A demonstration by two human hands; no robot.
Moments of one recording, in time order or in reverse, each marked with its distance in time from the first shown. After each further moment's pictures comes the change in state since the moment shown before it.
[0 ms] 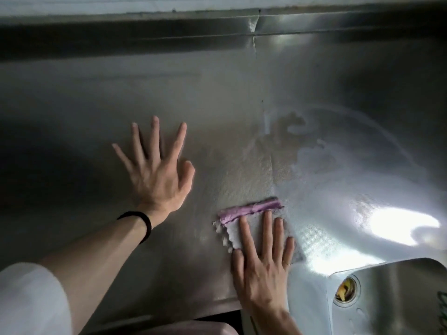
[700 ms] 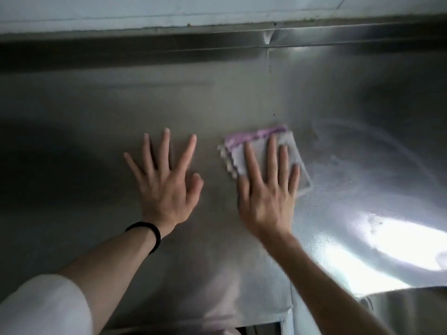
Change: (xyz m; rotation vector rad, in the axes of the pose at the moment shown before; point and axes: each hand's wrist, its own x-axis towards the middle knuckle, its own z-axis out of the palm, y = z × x) left_hand 0.000 -0.001 0.003 0.031 0.057 0.004; right_hand 0.162 -0.019 -0.042 0.026 0.130 -0.118
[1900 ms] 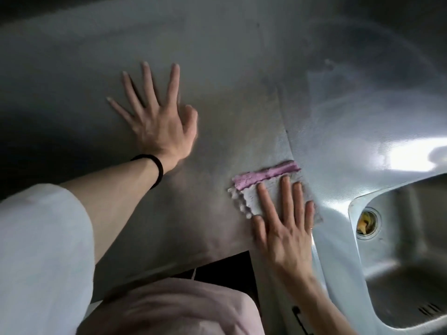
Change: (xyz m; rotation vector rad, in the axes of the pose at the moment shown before) left_hand -0.001 0.001 0.003 -0.055 0.020 0.012; right_hand -0.229 -0.011 0.027 0.003 -0.104 0.214
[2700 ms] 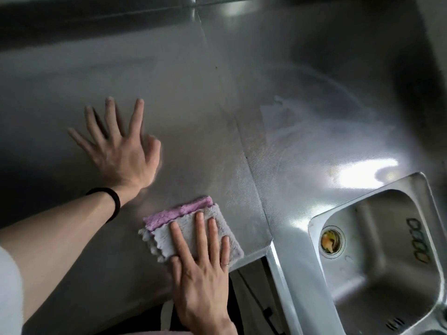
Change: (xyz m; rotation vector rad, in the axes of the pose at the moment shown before) left_hand 0.000 -0.001 -0.003 -0.018 -0.005 0.017; right_hand -0.017 -0.084 0.030 0.012 0.027 -0.054
